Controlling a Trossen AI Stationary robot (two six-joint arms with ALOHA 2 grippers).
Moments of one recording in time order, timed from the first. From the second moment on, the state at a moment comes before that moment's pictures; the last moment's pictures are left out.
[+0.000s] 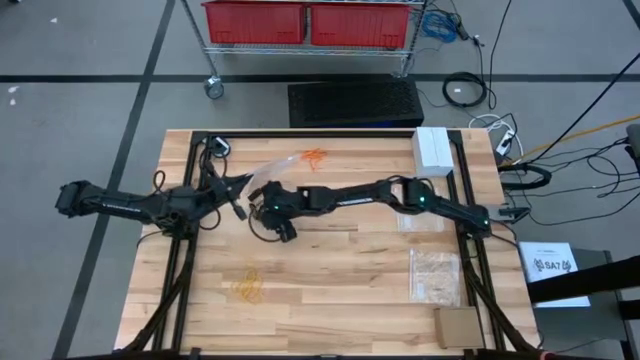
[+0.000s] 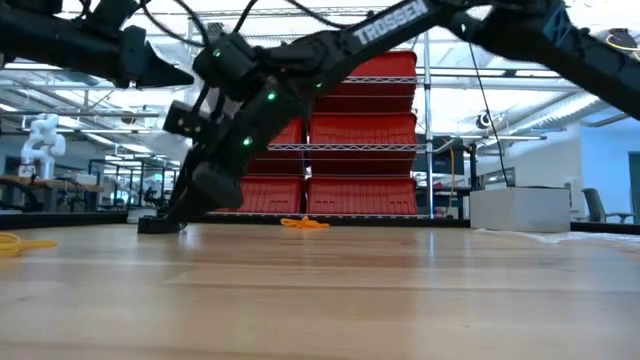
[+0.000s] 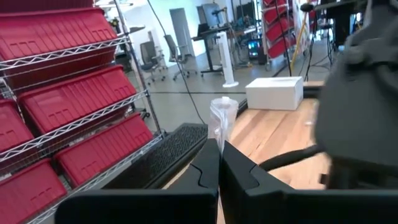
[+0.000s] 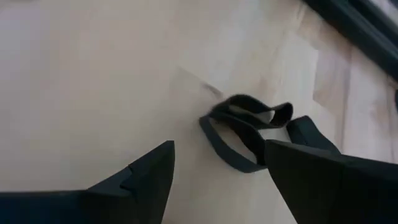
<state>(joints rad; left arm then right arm) -0.07 0.46 0.18 0.28 -0.70 0.22 -0.07 2.56 2.14 -0.33 0.02 -0.59</state>
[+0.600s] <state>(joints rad) -0.07 0.43 0.18 0.24 -0.68 0.23 -0.12 2.66 2.29 -0.51 -0.15 -0.50</state>
